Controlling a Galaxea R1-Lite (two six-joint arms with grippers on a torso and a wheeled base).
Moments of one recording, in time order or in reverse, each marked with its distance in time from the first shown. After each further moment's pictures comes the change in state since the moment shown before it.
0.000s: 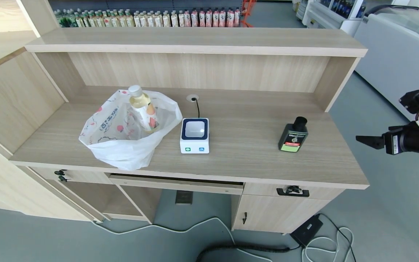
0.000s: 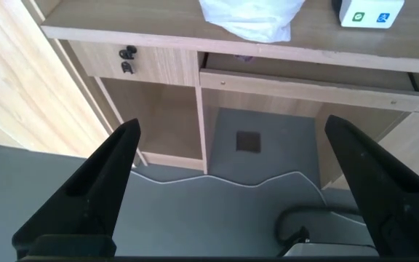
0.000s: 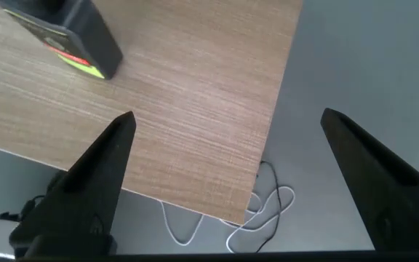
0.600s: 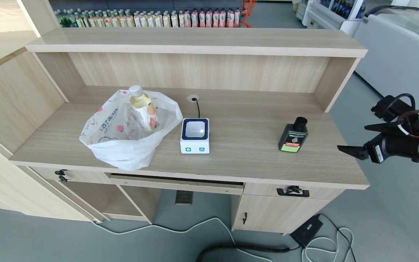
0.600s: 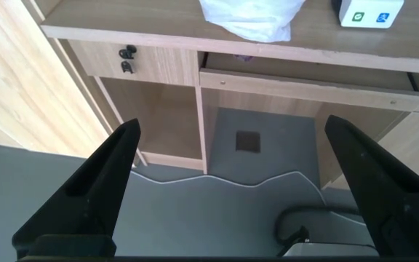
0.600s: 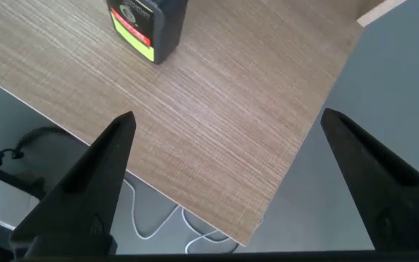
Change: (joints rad) left arm 0.000 0.000 0.000 0.000 0.000 0.000; right arm 0.107 -0.006 0.022 0.027 0.027 -0.244
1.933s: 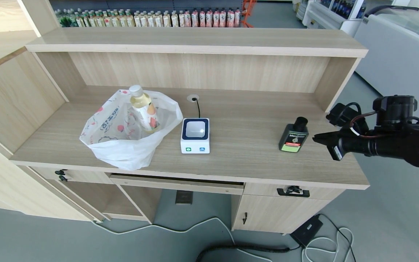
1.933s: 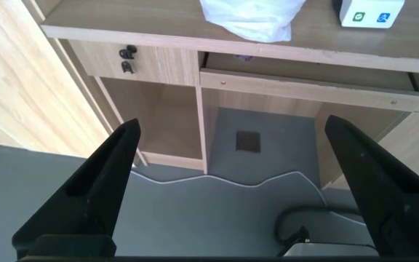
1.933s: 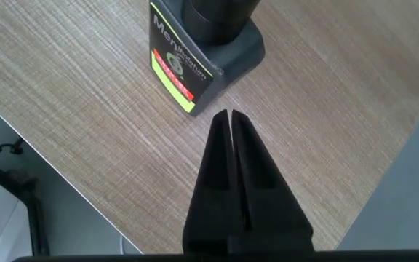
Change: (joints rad) left arm 0.000 0.000 0.000 0.000 0.000 0.000; right arm 0.121 0.225 -0.145 -0.066 0.045 -0.099
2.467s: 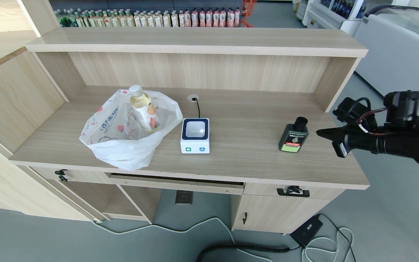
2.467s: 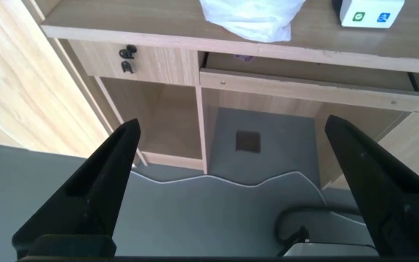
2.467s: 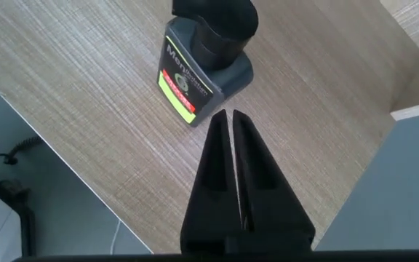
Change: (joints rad) left arm 0.000 0.000 0.000 0.000 0.000 0.000; right arm 0.000 -0.071 0.050 -0.044 0.027 -0.008
